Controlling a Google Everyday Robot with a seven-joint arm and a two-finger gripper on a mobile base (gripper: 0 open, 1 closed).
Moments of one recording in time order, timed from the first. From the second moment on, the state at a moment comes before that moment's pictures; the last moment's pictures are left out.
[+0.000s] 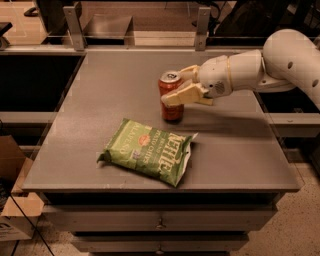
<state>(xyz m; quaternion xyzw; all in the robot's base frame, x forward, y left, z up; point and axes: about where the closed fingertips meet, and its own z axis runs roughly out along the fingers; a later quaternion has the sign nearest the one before) 0.611 -0.038 0.907 -0.54 0.63 0.32 0.46</state>
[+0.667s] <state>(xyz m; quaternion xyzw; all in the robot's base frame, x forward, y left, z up) 0.573 -0.024 0.887 -0.55 0.63 0.32 0.44</state>
